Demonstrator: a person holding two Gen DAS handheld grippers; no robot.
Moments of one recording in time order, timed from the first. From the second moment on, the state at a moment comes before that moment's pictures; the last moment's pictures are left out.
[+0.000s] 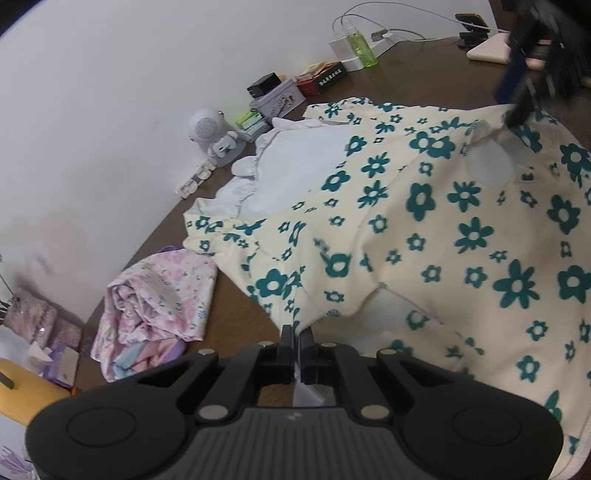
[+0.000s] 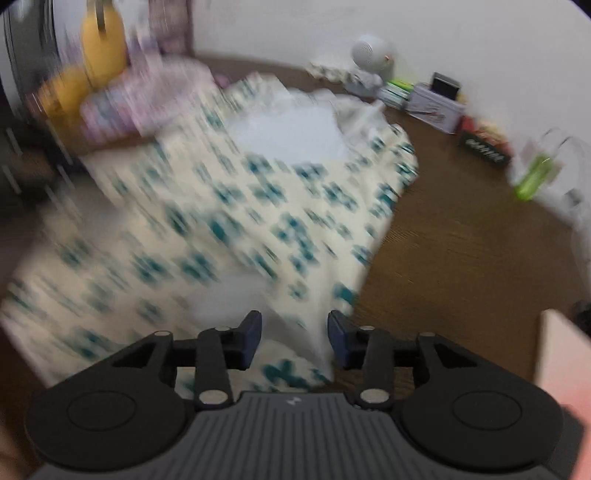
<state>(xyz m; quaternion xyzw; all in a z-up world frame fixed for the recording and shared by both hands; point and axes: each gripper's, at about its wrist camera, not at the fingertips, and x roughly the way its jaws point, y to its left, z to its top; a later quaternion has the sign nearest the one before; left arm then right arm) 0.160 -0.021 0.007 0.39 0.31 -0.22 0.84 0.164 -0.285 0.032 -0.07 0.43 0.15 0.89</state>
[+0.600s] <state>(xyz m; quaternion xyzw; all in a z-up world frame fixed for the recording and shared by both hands) 0.164 -0.021 0.003 0.40 0.31 -0.27 0.82 0.412 -0.120 0.027 -0.19 0.45 0.27 0.83</state>
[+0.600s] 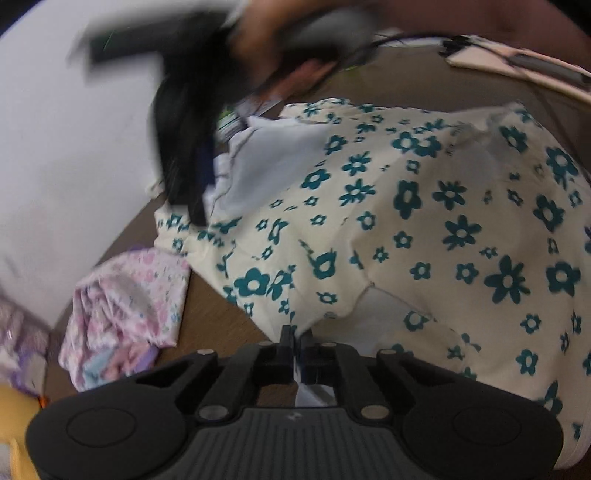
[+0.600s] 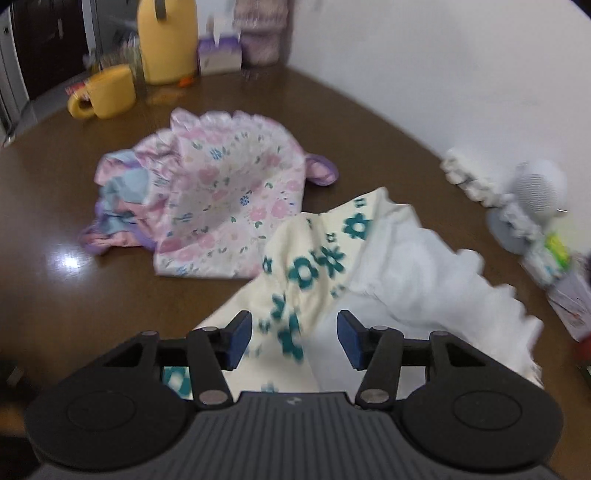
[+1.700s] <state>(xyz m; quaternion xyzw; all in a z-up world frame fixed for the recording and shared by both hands) 0.184 -0.014 0.040 0.29 0.34 -0.29 0.85 0.342 -0.347 0.010 -0.03 0.49 0.10 0.86</state>
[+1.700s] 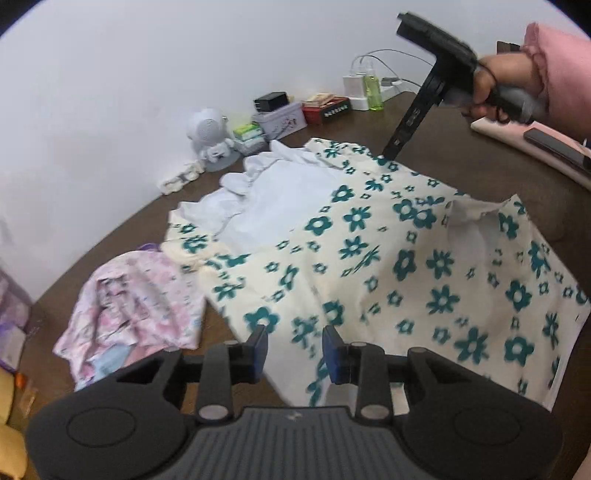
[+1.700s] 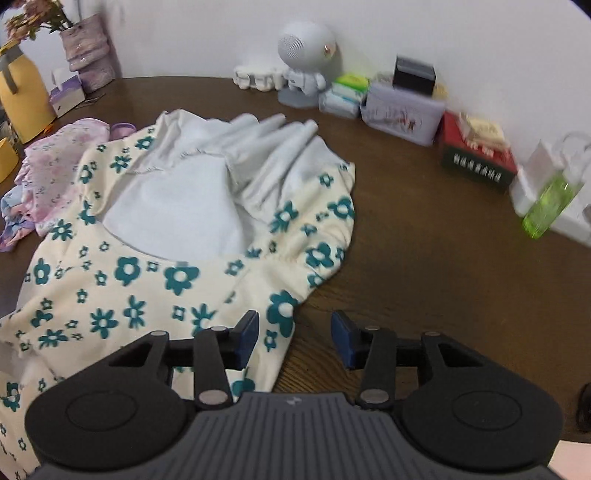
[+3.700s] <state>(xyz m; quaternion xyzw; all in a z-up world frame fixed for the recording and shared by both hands) 0.207 -0.070 0.028 0.40 0.41 -0.34 0.75 0.196 -0.286 0.013 -0.21 0.48 0.22 0.82</state>
